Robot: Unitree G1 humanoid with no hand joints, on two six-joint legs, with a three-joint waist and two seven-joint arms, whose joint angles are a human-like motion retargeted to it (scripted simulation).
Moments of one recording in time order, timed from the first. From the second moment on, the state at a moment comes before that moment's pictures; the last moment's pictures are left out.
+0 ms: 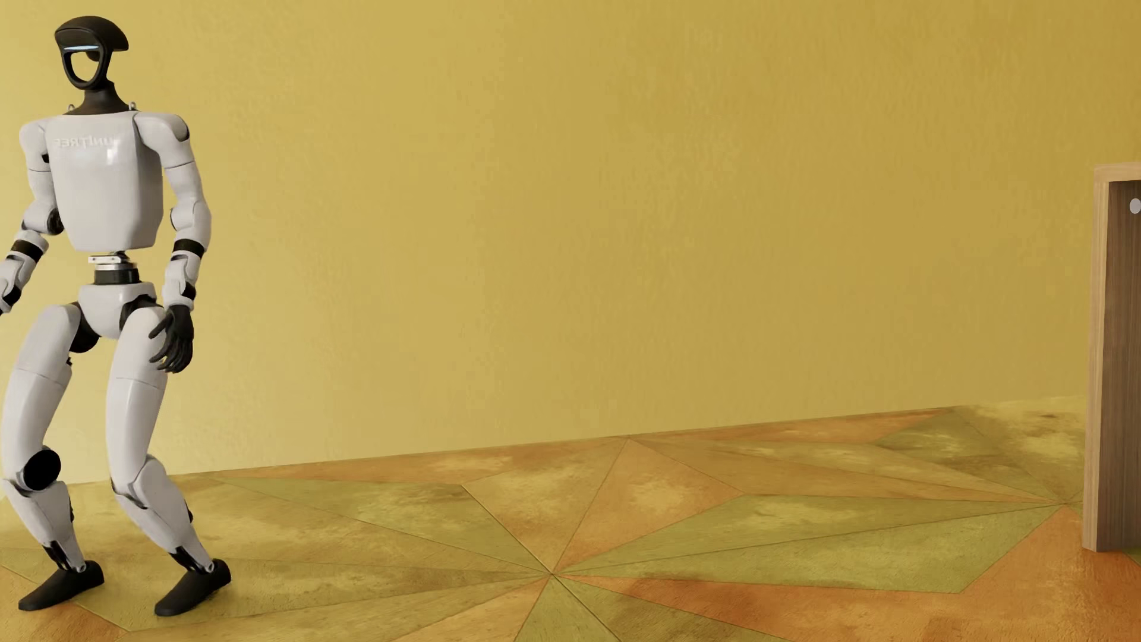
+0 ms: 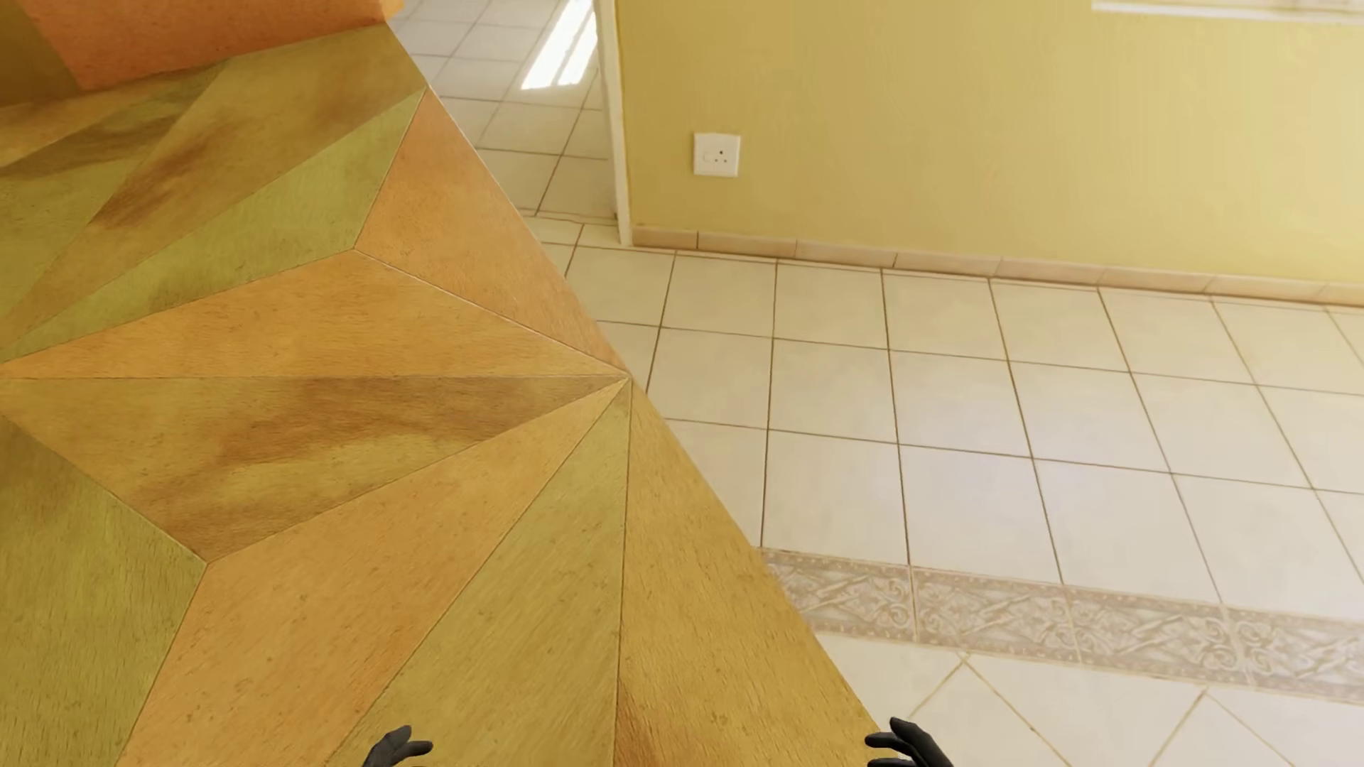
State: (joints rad) body -0.30 -0.36 0.13 -0.03 -0.14 0.00 -0.06 -0.02 0.03 0.87 0.77 0.22 0.21 -0.53 -0.45 0.16 -0.22 -0.02 0.13 -0.07 0.07 0.65 0.66 -0.01 -0.01 0.07 0.01 0.21 0.06
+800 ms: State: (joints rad) body -0.30 -0.38 0.13 0.04 -0.17 0.03 -0.02 -0.04 0.06 0.84 0.96 0.25 0.12 -0.57 -0.36 0.21 -0.16 -0.01 0.11 0.02 0.12 0.70 0.58 -0.03 -0.04 0.11 0.02 0.15 0.00
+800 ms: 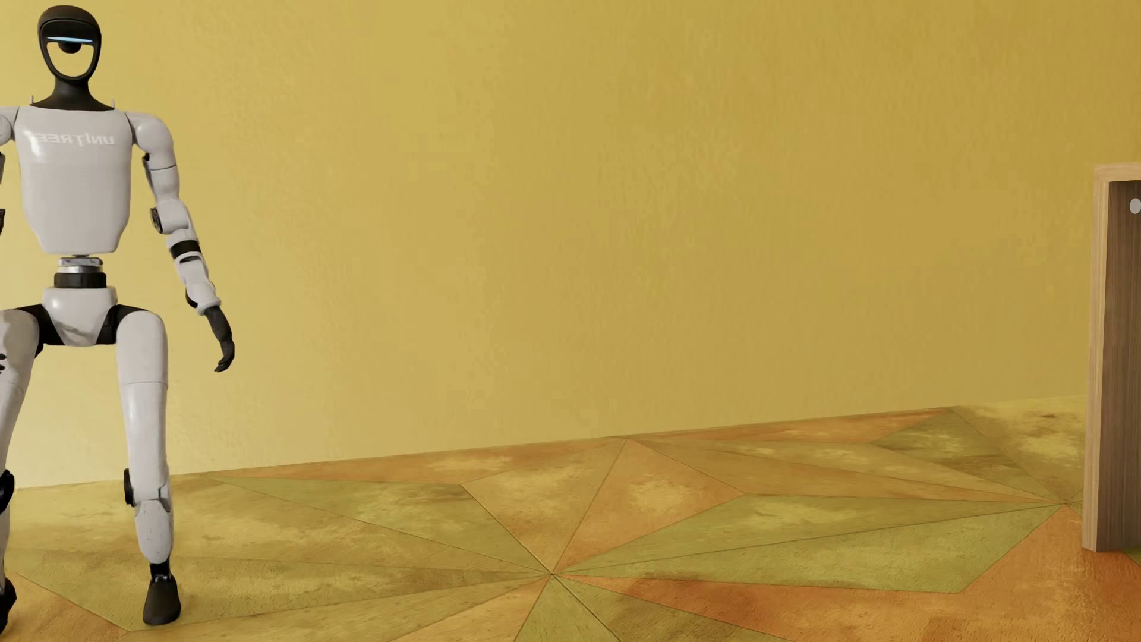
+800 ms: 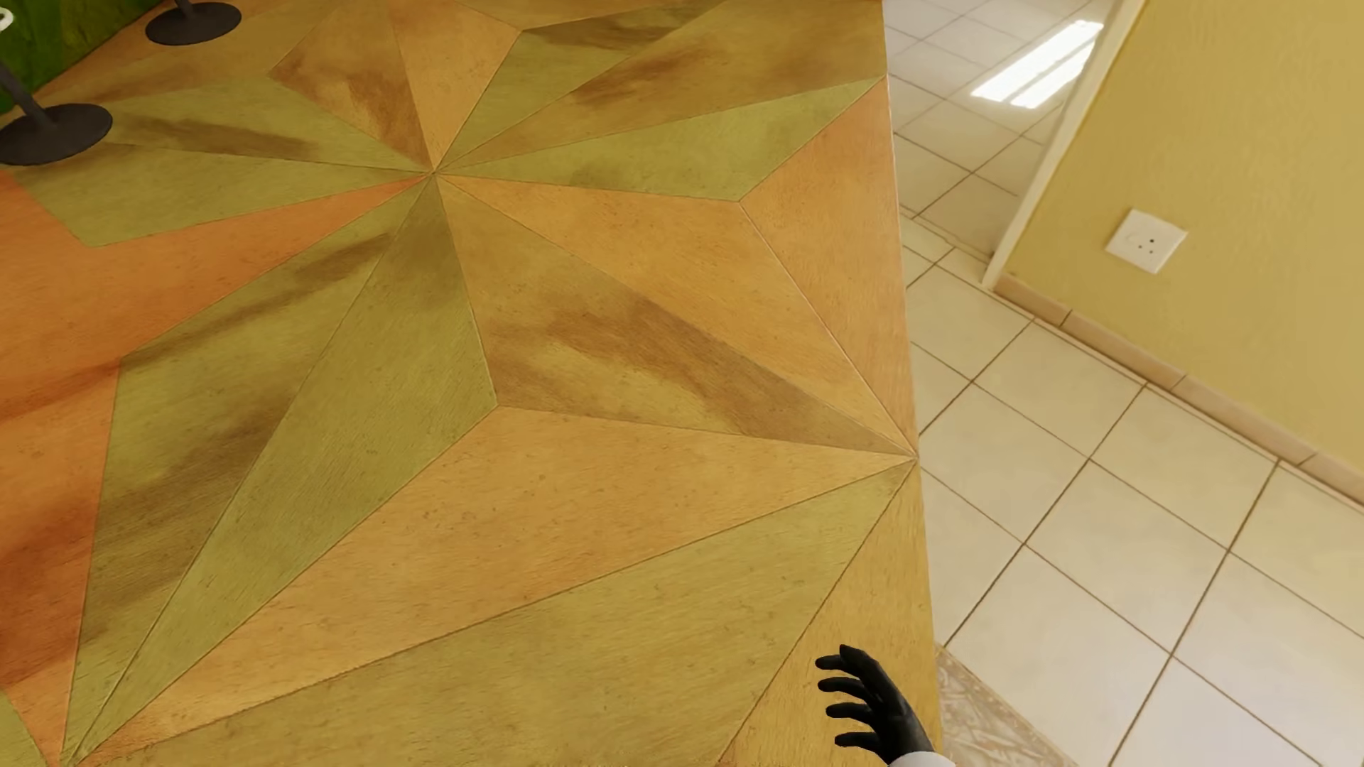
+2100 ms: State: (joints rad) body -0.34 -0.32 0.14 0.05 -0.13 0.01 -0.01 -0.05 0.03 0.87 0.78 0.24 0.18 -0.48 -0.48 0.16 -0.19 -0.09 0.10 -0.03 0.07 0.64 0.63 0.02 -0.03 0.13 -0.03 0.16 0.04
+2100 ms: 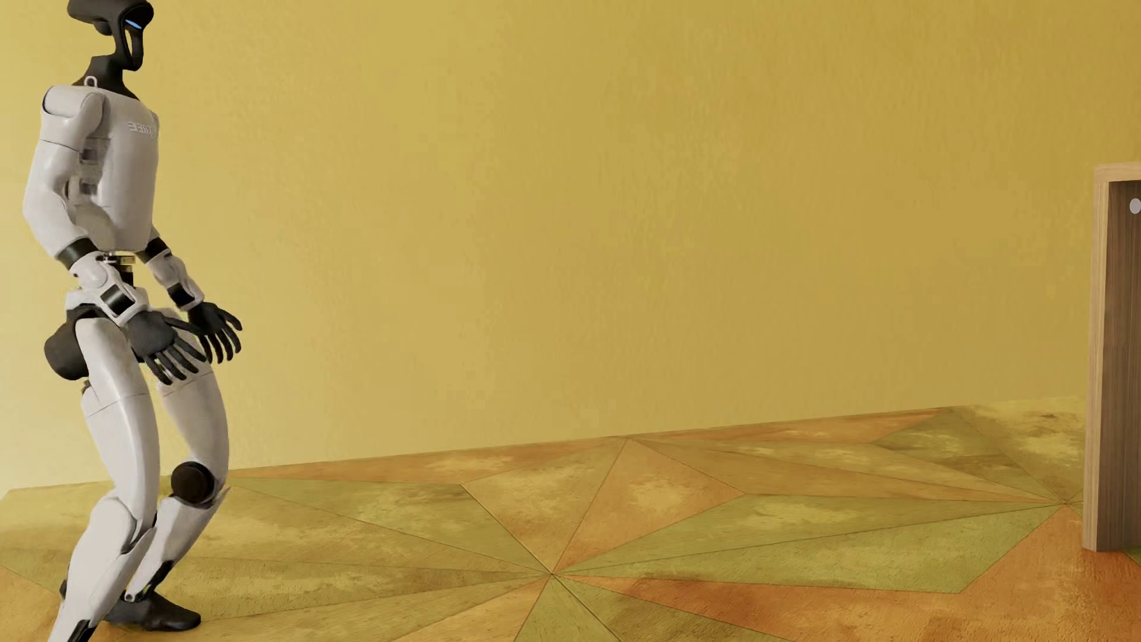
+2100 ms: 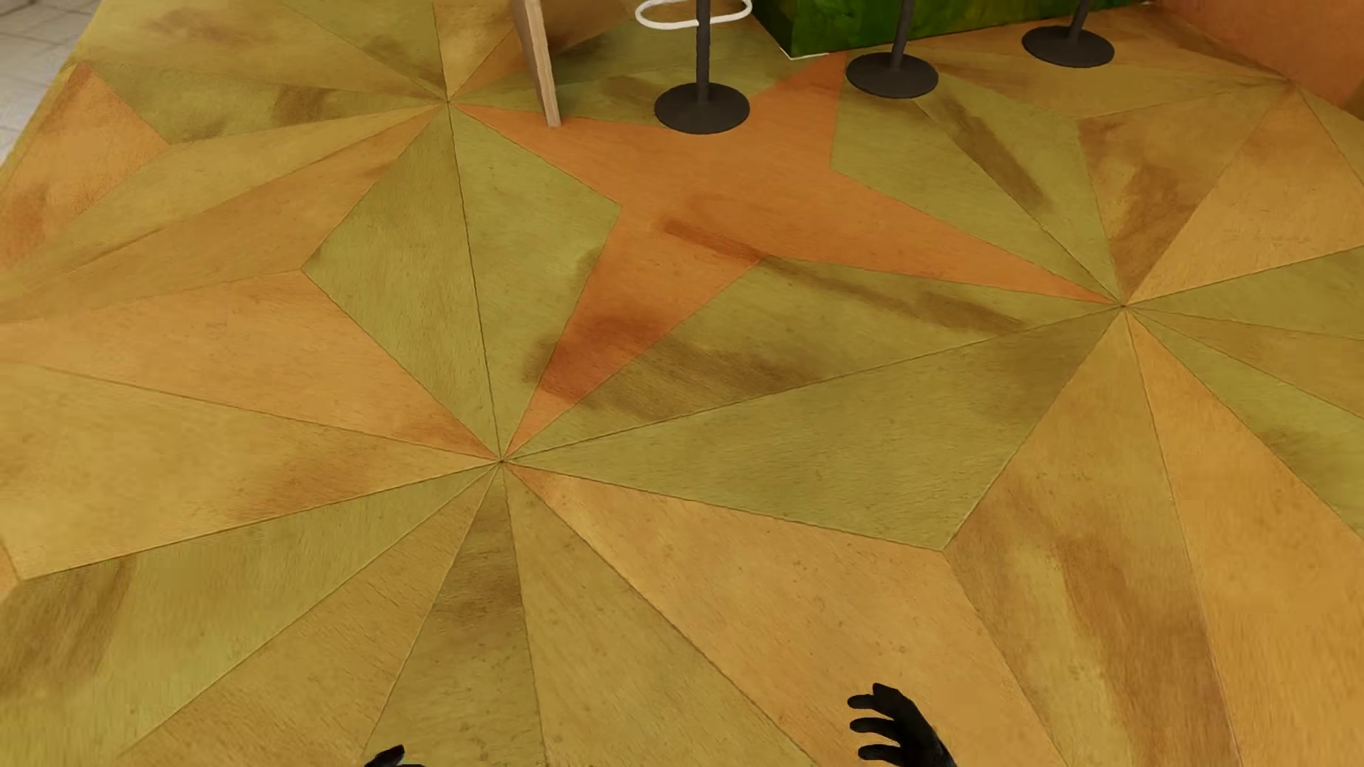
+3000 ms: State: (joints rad) body -0.27 -0.48 0.14 0.02 -0.14 -0.03 -0.10 0.03 0.05 0.79 1.00 0.29 0.15 -0.52 -0.29 0.23 -0.17 -0.04 -0.21 0.02 0.07 0.72 0.58 0.00 -0.06 0.09 0.02 0.18 0.05
